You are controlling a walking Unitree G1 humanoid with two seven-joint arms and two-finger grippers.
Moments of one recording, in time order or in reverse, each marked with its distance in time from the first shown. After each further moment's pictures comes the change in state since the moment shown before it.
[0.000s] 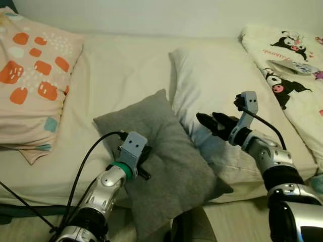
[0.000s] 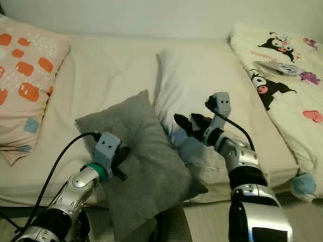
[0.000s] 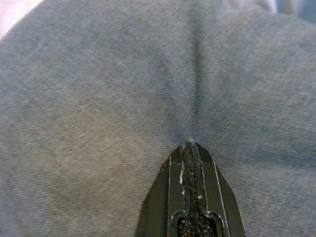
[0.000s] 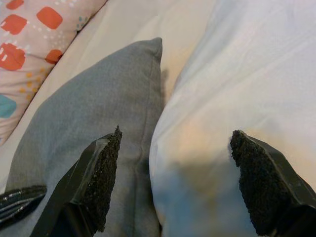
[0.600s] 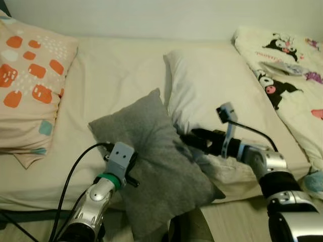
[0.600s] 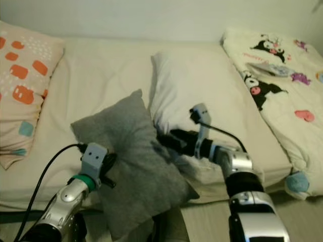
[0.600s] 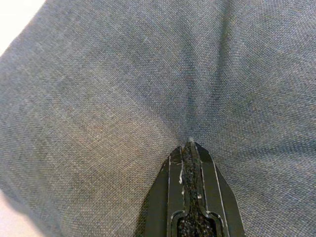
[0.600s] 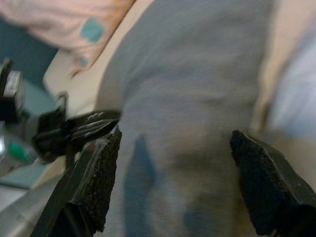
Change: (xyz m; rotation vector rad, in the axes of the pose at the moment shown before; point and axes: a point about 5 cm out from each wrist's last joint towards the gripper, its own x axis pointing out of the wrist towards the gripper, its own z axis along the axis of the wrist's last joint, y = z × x) left arm -0.024 0.008 -0.025 -0.020 -0.011 0.111; right arm 0.006 0.042 -0.033 -0.017 0.267 0.398
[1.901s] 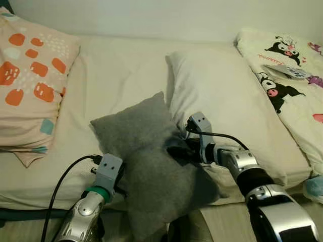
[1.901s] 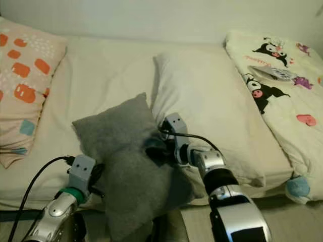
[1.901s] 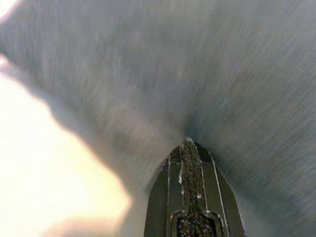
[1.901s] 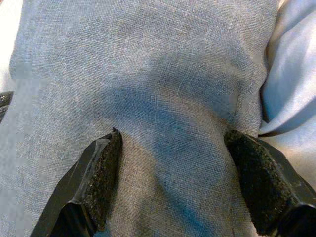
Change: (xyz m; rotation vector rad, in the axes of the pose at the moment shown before) left arm -0.029 0.012 -0.029 0.001 0.085 0.080; right arm 0.033 -0.005 -0.016 -0.028 0.189 -0.287
